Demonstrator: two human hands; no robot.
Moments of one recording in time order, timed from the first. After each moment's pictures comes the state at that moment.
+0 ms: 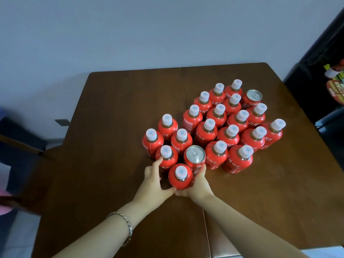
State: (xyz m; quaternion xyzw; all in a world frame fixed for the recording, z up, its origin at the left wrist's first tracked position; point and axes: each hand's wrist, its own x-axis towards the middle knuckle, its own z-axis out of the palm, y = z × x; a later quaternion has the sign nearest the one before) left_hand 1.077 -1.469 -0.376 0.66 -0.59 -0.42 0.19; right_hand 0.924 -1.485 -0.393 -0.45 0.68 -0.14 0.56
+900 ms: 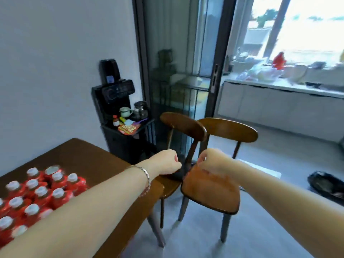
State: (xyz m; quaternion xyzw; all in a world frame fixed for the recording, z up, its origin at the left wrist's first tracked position) left_hand 0.618 -1.311 -0.134 0.24 -0.93 -0.27 -0.07; right_hand 0.513 -1.184 -0.136 -0.33 0.90 -0.17 0.22
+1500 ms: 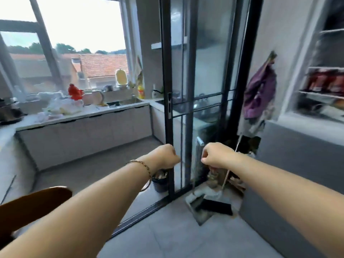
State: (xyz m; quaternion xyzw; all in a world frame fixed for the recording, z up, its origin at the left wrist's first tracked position) left_hand 0.259 -0.764 -0.060 -0.28 -0.93 -0.19 -0.13; right_hand 0.333 -0.607 -0.061 0.15 0.98 -0.15 0.04
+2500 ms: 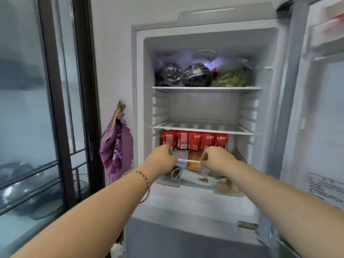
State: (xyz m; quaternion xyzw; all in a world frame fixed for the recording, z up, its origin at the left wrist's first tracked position) left_hand 0.207 -0.025 0.052 -0.60 -0.73 -0.33 -0.06; right_hand 0.373 0.019 0.070 0.54 0.83 -0.06 -0.14
